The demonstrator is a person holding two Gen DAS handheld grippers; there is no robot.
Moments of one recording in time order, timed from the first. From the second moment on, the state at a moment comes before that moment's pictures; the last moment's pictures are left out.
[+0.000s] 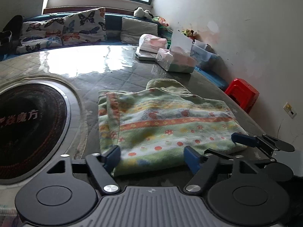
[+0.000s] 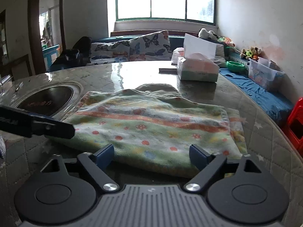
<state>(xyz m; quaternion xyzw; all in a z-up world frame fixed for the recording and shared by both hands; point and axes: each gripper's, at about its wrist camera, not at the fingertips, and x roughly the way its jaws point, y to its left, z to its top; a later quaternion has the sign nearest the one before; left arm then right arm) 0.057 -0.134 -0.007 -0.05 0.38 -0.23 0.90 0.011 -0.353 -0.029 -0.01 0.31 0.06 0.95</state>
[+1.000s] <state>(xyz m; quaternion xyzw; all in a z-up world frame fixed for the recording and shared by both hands) 0.012 -0.111 -0.010 -0.04 0.37 -0.21 0.91 -0.013 -0.337 -0.031 0.03 0.32 0.01 0.95</state>
